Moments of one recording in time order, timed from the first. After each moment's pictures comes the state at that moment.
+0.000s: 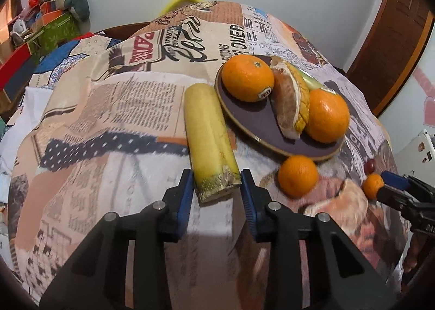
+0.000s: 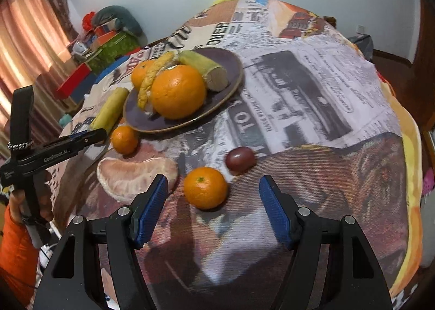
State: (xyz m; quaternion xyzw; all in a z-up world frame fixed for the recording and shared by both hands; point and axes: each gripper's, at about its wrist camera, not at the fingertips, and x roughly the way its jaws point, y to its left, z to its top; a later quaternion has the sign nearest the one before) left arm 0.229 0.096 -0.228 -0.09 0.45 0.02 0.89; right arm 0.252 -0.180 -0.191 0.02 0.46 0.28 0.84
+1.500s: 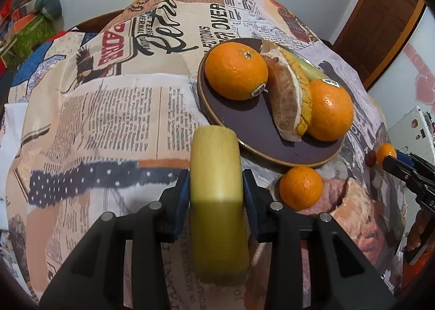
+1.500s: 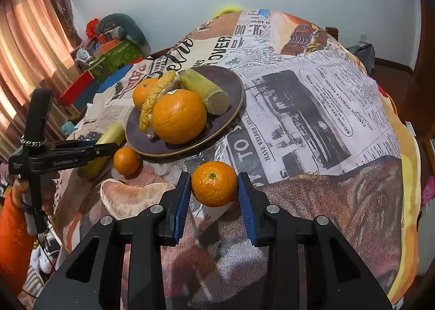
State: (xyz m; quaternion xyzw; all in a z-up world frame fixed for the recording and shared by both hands) left arm 0.278 0.096 -0.235 -0.06 0.51 -0.04 0.86; right arm 0.269 -0.181 -0.177 0.03 0.43 0.28 0.86
